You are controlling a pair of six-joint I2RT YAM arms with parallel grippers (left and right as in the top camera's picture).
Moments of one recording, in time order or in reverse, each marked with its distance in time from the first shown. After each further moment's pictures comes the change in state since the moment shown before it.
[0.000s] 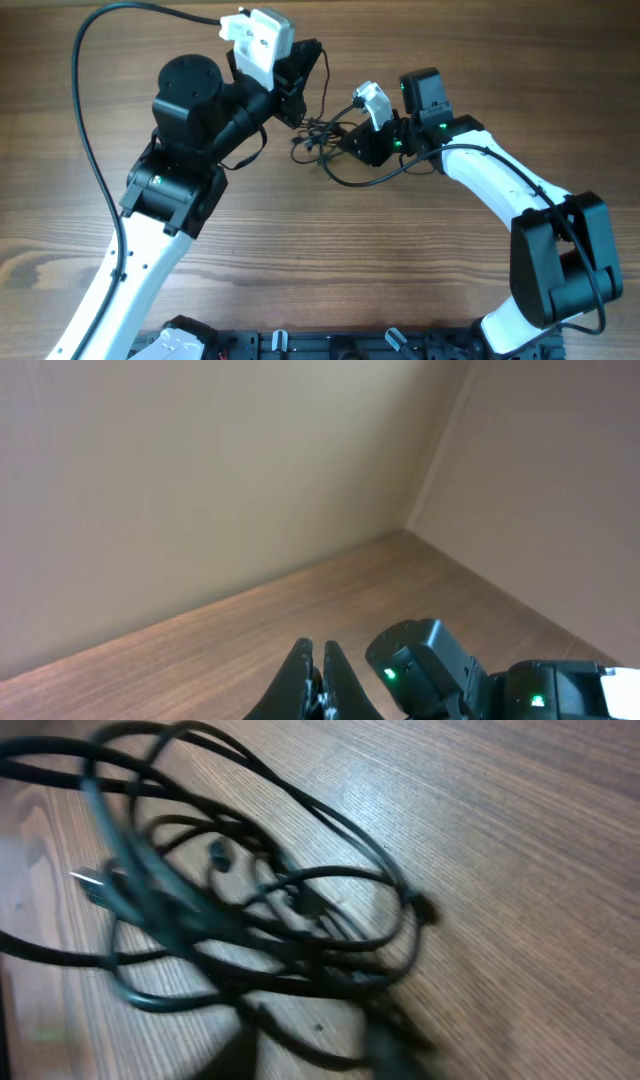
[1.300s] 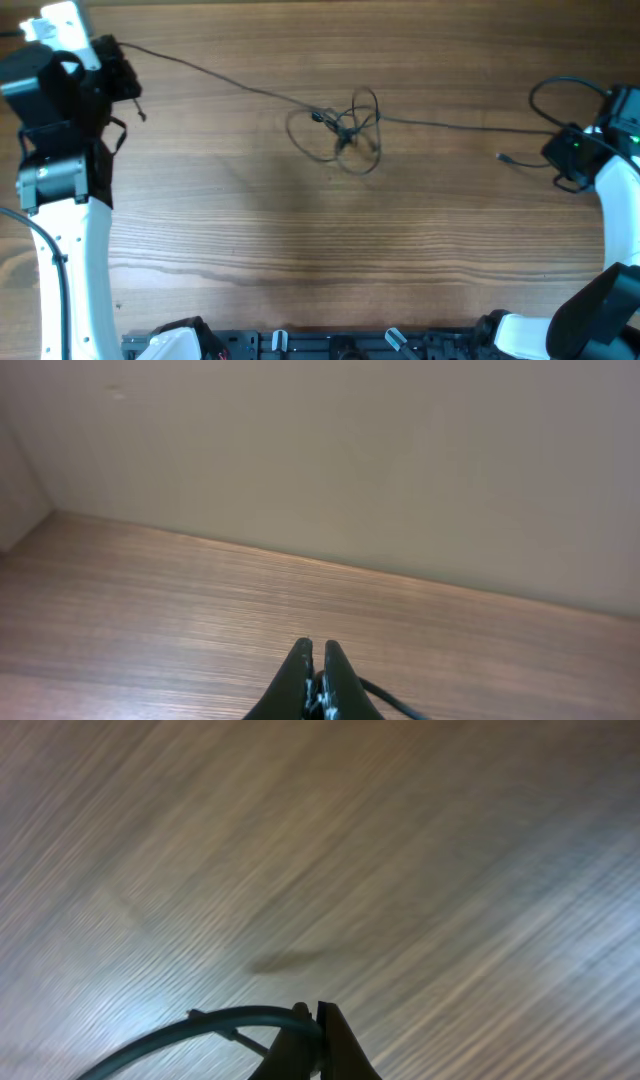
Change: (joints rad) left arm 0.641 0.039 0.007 -0.182 -0.184 0.041; right arm -0.757 -0.251 0.000 -0.443 0.687 0.547
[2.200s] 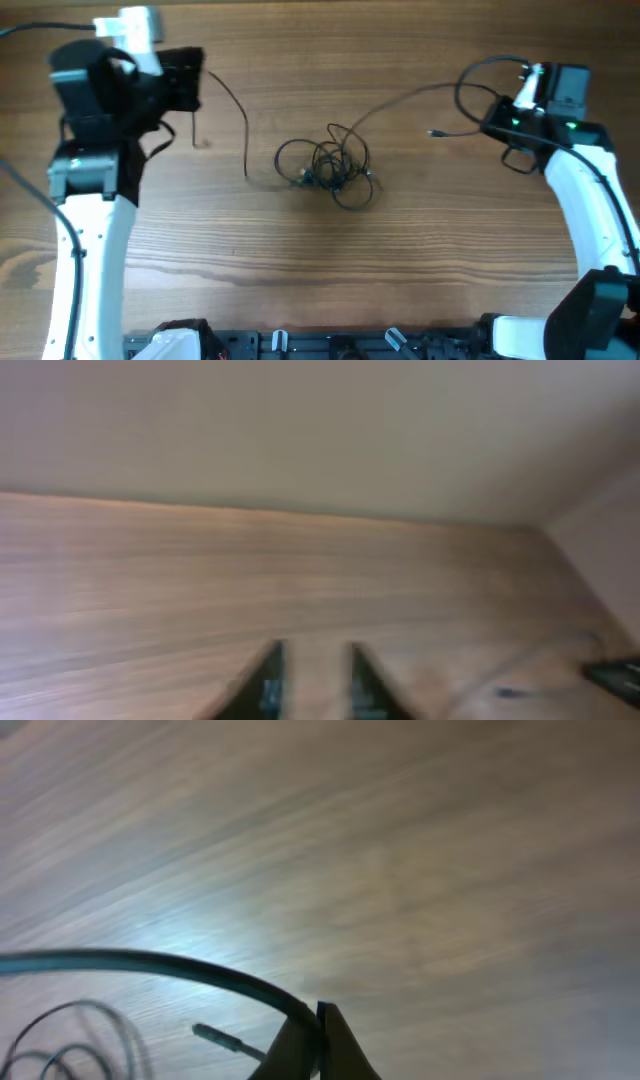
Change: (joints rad) left arm -0.182 0.011 0.003 -0.100 0.301 -0.104; right arm 0.315 0.000 0.000 0.186 -0.167 -0.093
